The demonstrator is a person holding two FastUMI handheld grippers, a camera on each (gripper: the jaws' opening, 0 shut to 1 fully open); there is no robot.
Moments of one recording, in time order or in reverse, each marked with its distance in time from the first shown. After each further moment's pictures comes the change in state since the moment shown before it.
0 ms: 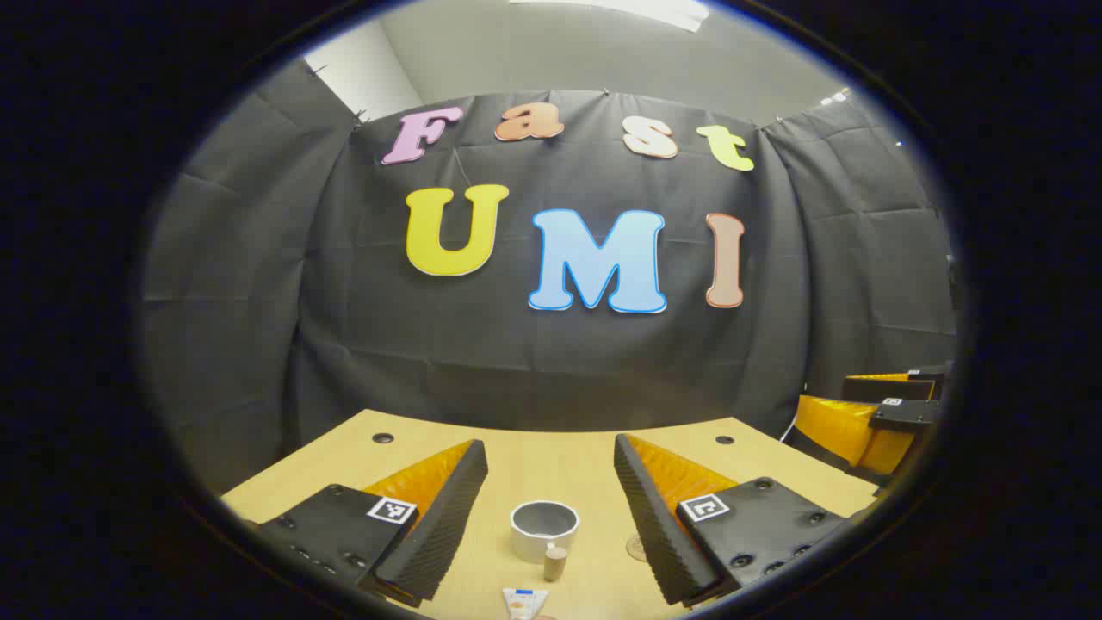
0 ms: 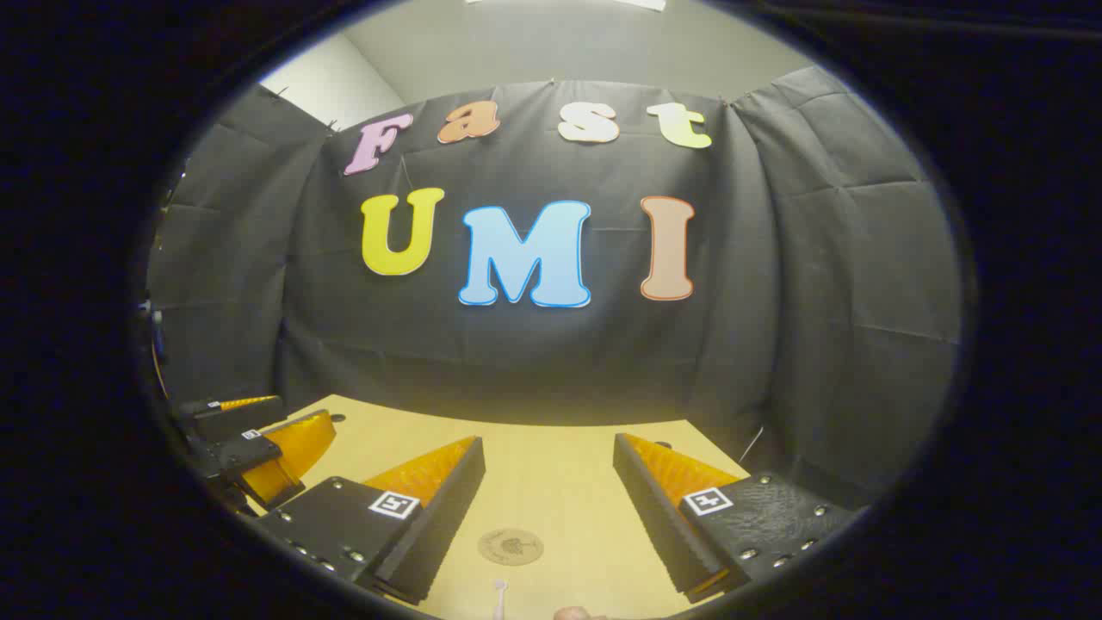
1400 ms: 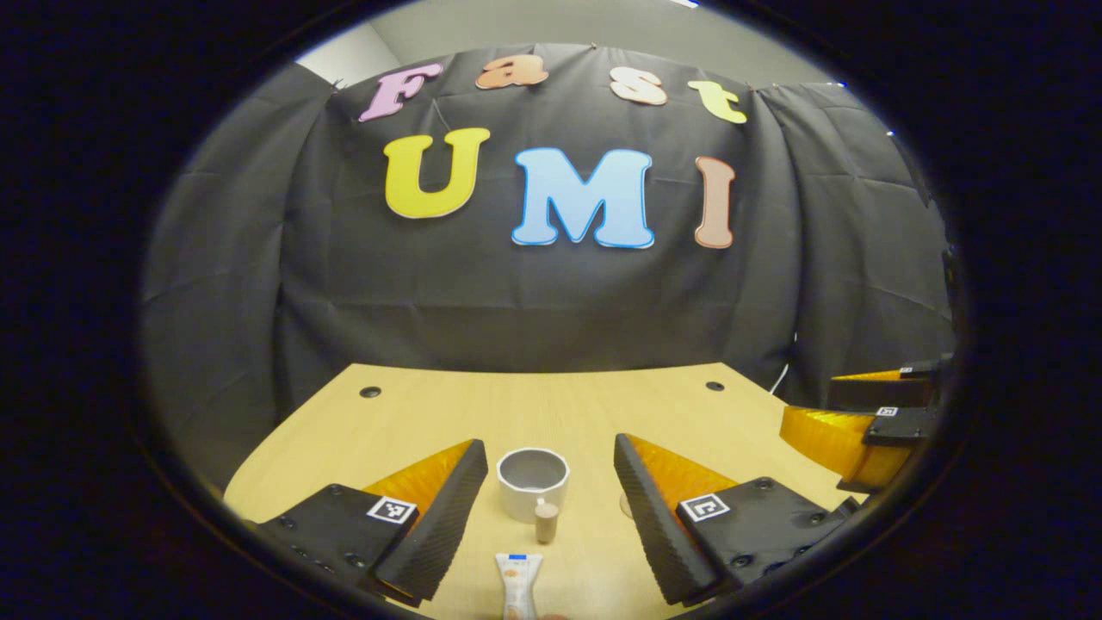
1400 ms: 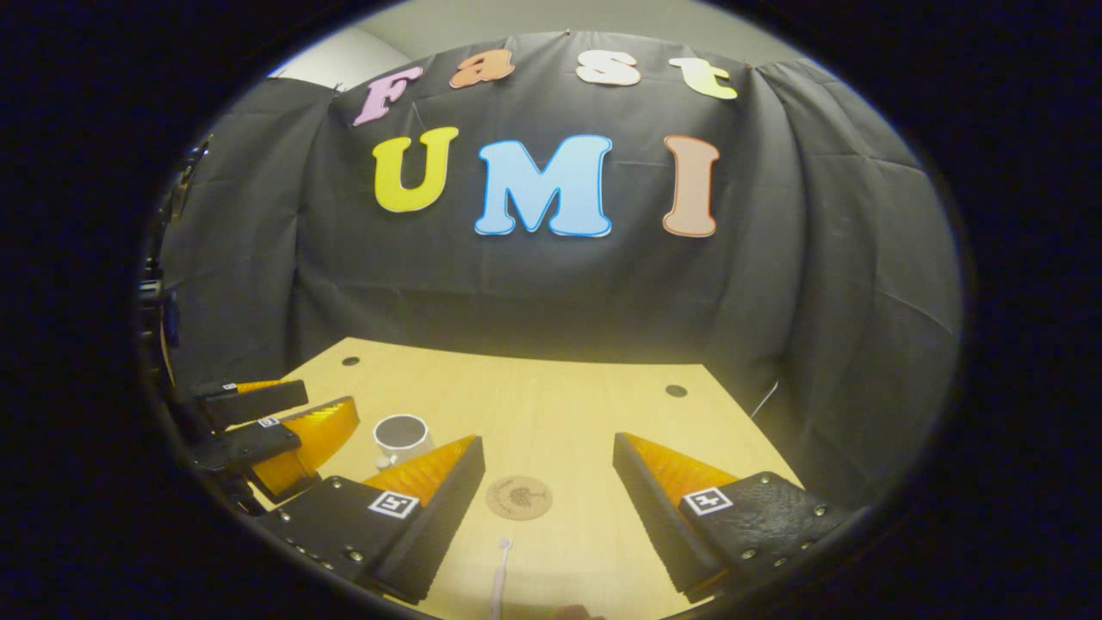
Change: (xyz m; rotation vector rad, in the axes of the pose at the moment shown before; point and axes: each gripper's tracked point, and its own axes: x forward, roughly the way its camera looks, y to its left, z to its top) left arm -0.001 -0.013 -0.064 0.008 0.254 -0.033; right arm -0.006 0.012 -0.065 -0.015 0.273 0.068
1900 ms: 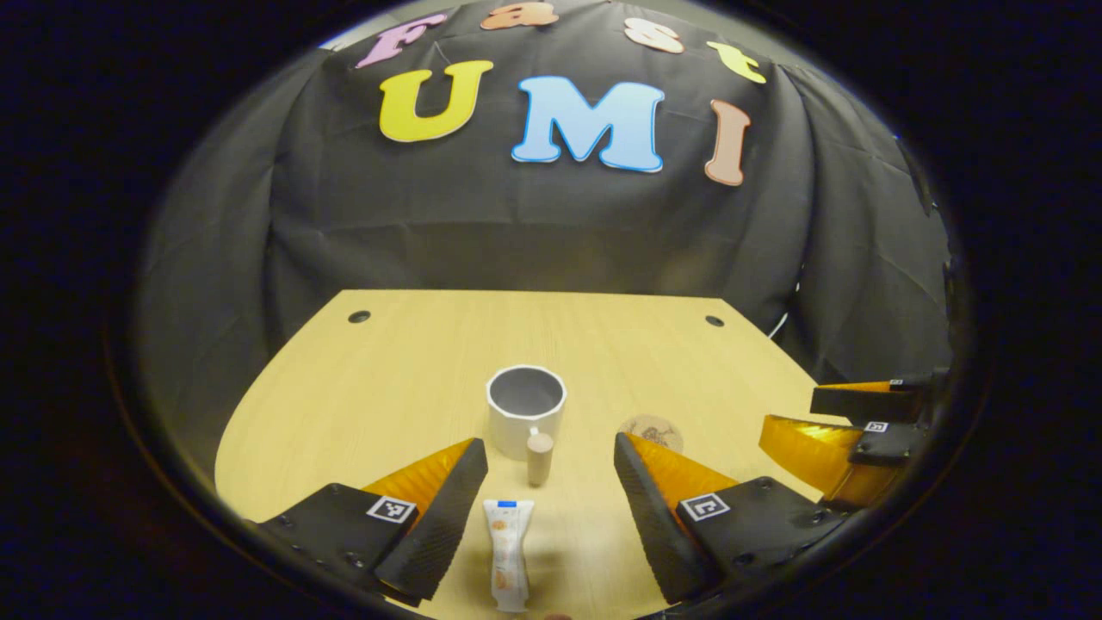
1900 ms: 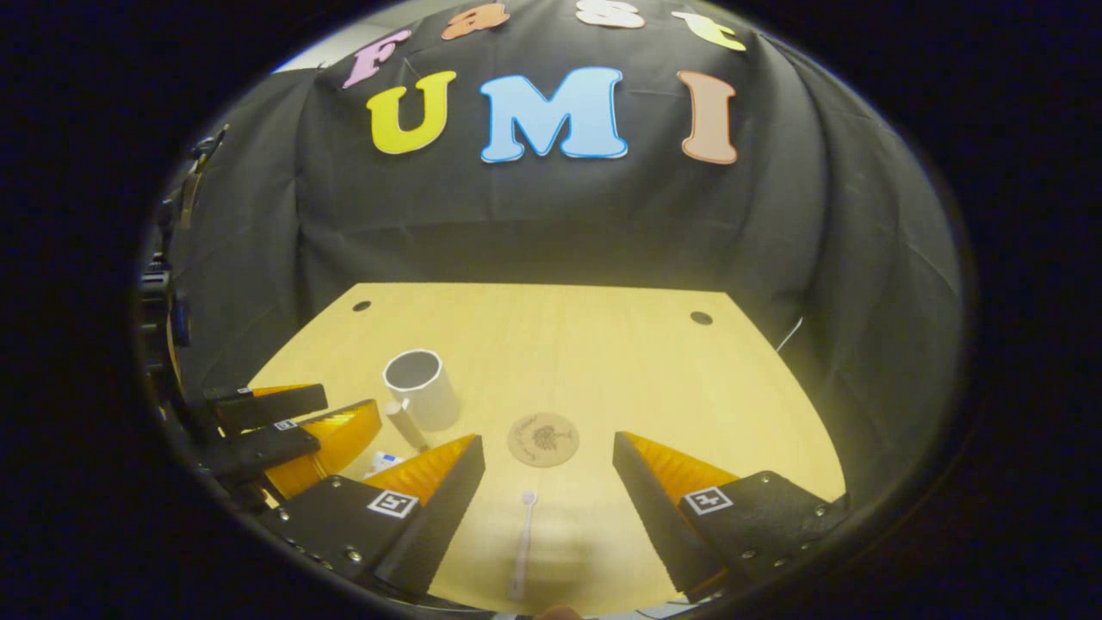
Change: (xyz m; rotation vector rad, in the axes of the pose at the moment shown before) left arm 0.004 0.001 -0.076 -0.044 0.274 -0.011; right arm 0.008 0.021 -0.061 0.050 0.267 0.060
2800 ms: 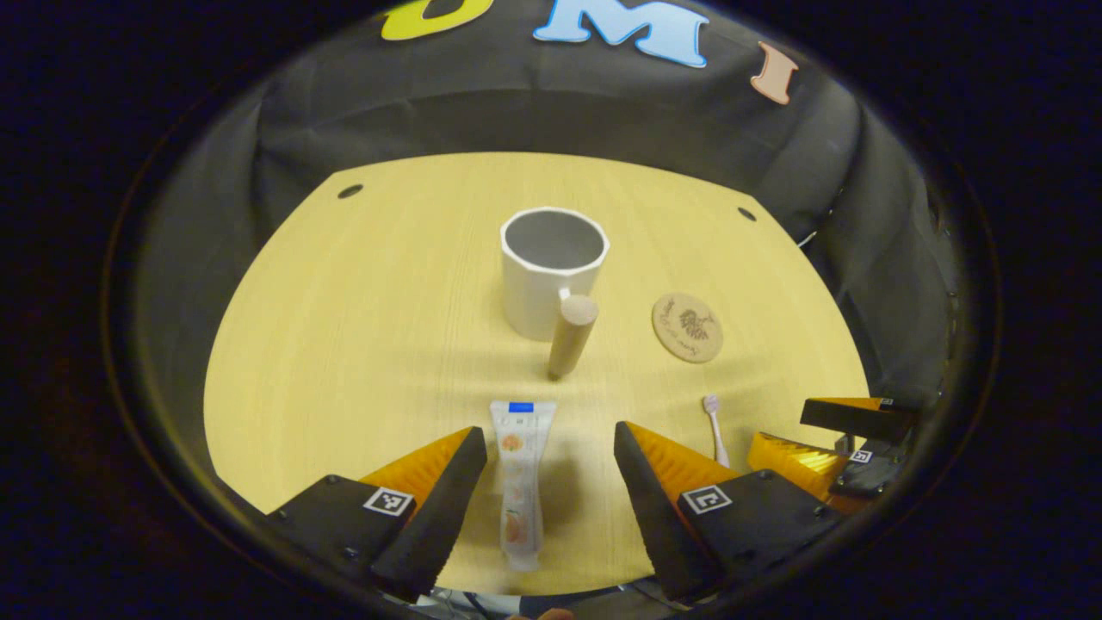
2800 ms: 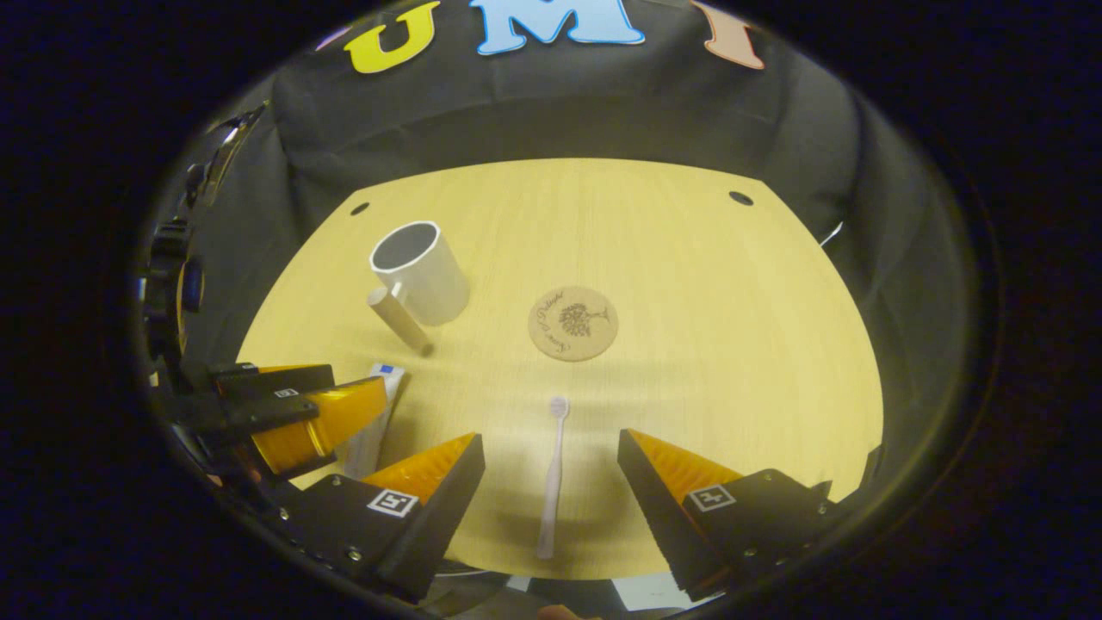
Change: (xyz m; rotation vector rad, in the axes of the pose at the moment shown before) left arm 0.022 0.030 -0.108 -0.073 0.480 0.036; right arm 0.019 0.023 -0.096 0.017 0.422 0.062
